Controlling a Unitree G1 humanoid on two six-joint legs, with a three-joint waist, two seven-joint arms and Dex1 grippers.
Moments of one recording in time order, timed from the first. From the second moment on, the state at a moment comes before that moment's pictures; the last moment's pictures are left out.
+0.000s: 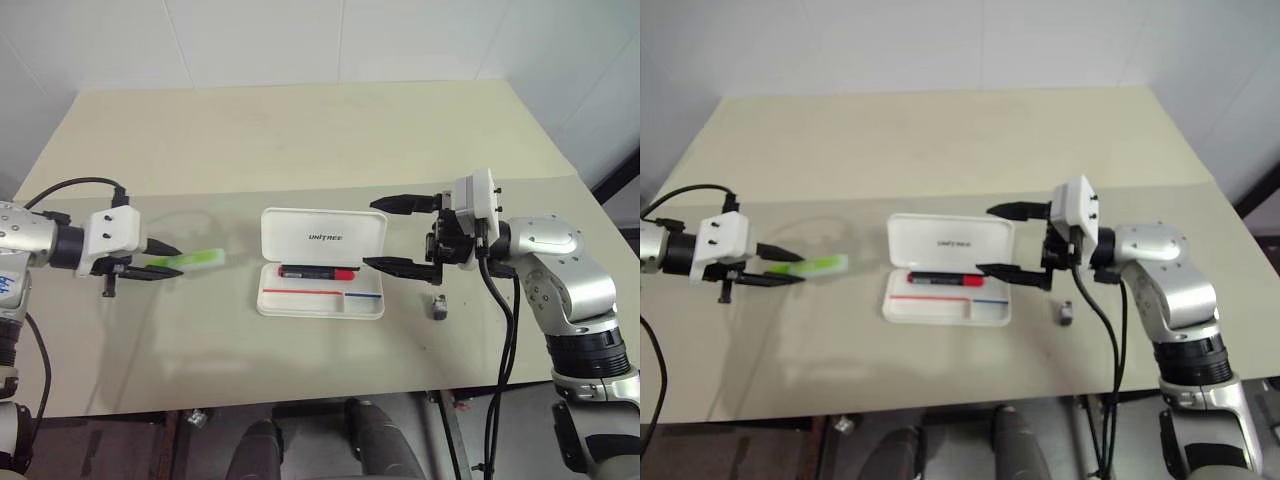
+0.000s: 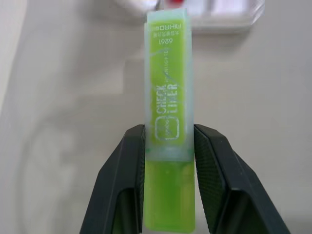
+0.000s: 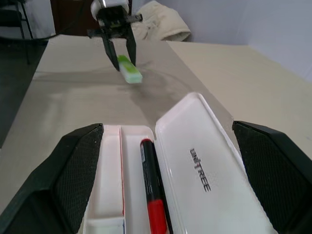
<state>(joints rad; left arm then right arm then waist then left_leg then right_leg) -0.54 1.07 0.03 0.23 -0.20 0.02 -1.40 -0.57 -0.66 0.01 -0.10 0.50 0.29 1.18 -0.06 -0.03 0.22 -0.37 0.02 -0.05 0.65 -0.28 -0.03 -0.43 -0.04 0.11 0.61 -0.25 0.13</state>
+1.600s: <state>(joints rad) -0.69 0.73 -0.34 -0.02 -0.12 0.38 -1.31 -0.24 -0.71 -0.11 -0.35 0.55 0.33 1.00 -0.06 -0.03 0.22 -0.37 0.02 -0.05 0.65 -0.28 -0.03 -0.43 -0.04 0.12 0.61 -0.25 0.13</state>
